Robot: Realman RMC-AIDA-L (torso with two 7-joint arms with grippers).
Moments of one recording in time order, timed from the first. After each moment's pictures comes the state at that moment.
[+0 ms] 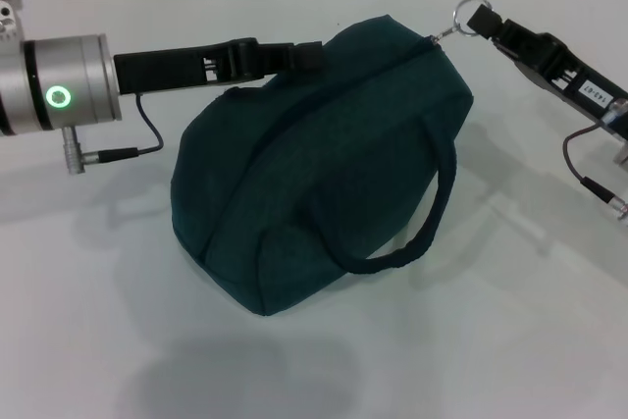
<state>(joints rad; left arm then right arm) -0.66 -2.02 0.84 0.55 1.71 1.55 -2.01 0.54 2.03 -1.62 -0.24 -0.44 -1.37 1.48</state>
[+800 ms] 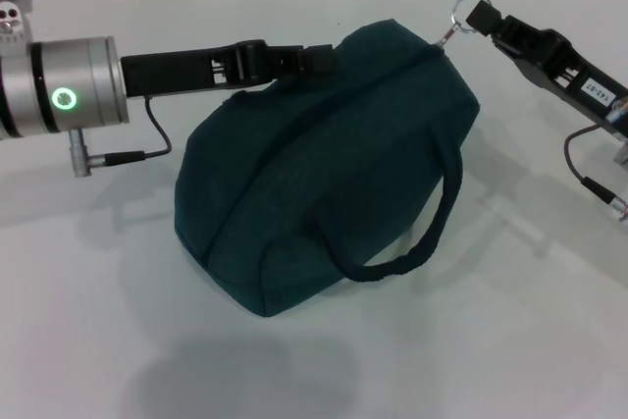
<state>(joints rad) -0.66 -2.03 0.84 0.54 1.71 1.57 -2.02 0.54 2.03 -1.62 -0.24 -0.44 -1.40 1.52</state>
